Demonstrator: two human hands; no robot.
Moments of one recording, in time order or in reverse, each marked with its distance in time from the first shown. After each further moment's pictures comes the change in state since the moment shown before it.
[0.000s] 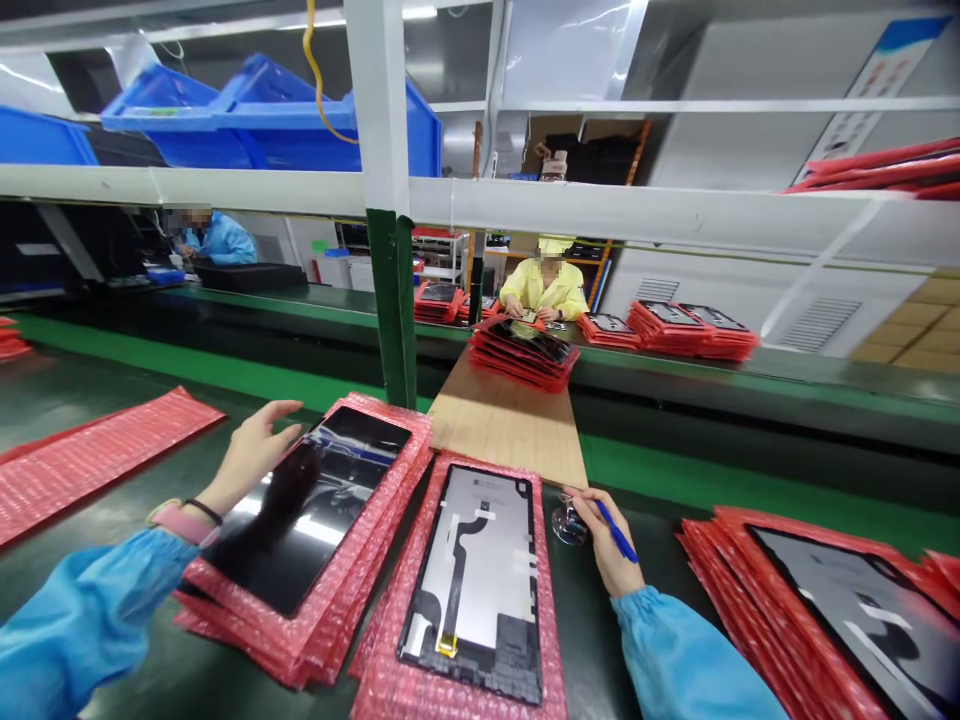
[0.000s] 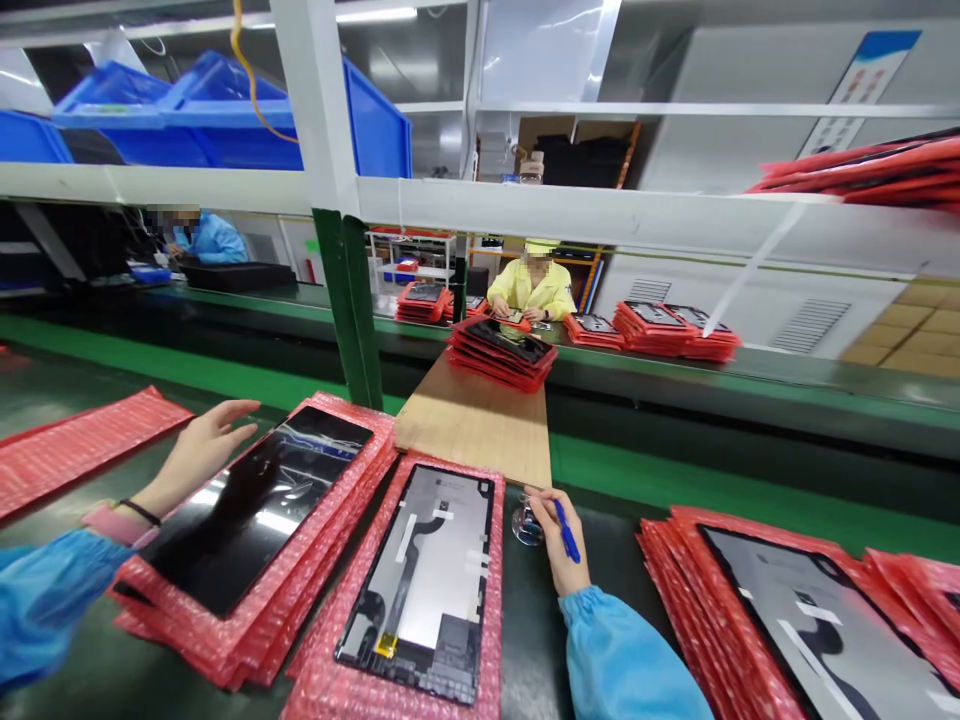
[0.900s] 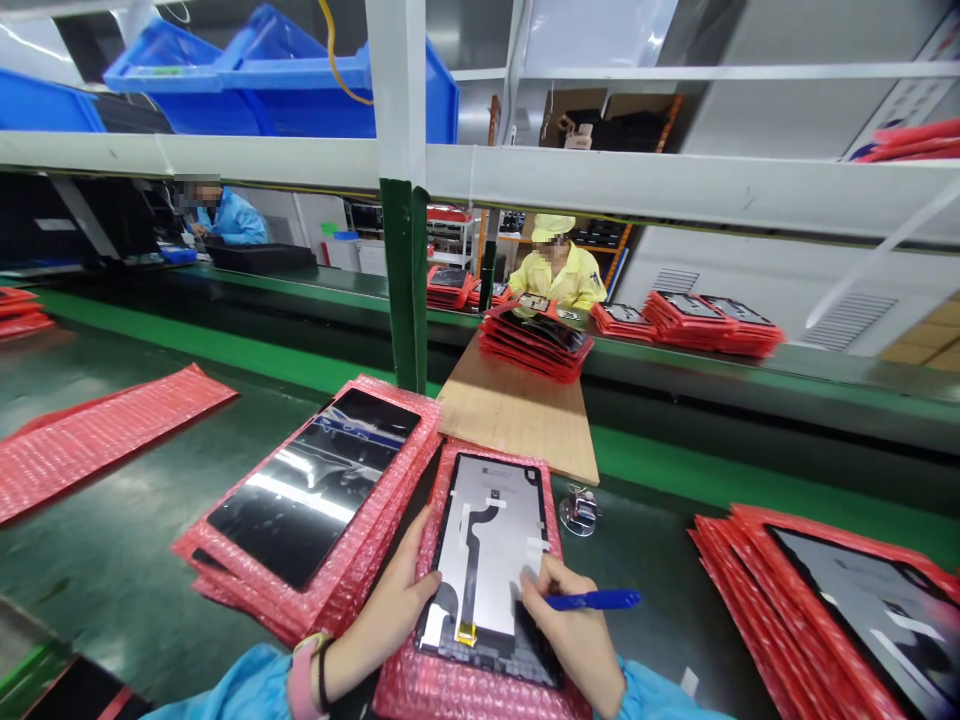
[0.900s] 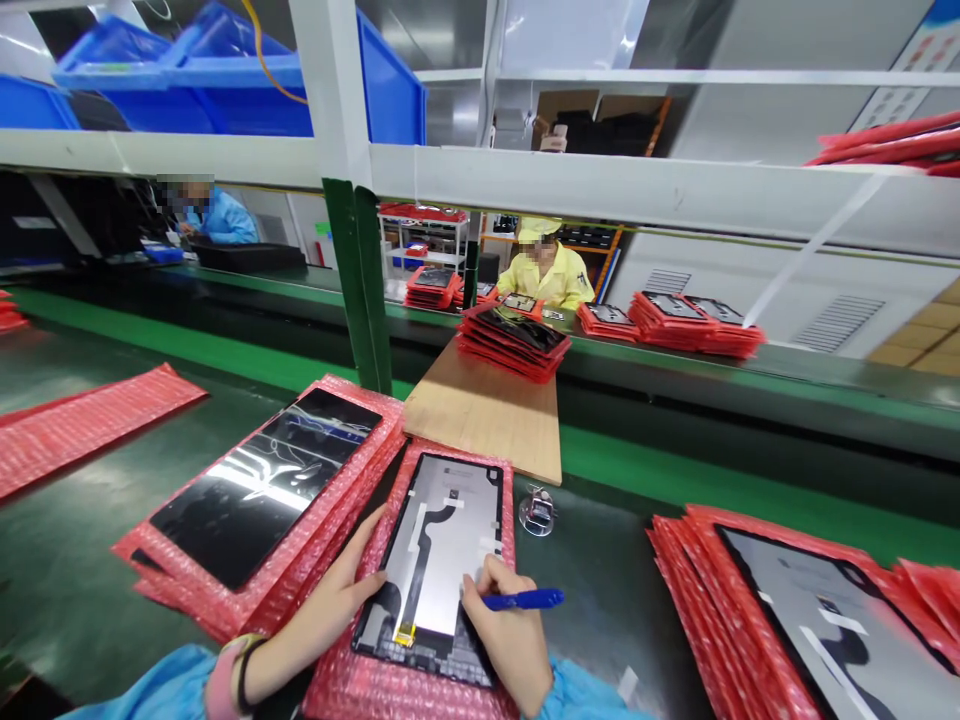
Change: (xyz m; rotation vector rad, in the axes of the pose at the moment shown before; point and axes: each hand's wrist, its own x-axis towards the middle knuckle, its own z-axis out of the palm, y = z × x) left_hand -0.179 -0.042 0.131 -0.245 -0.523 -0.116; right_hand -0.105 -0.025 0.051 -0.536 -0.306 0.001
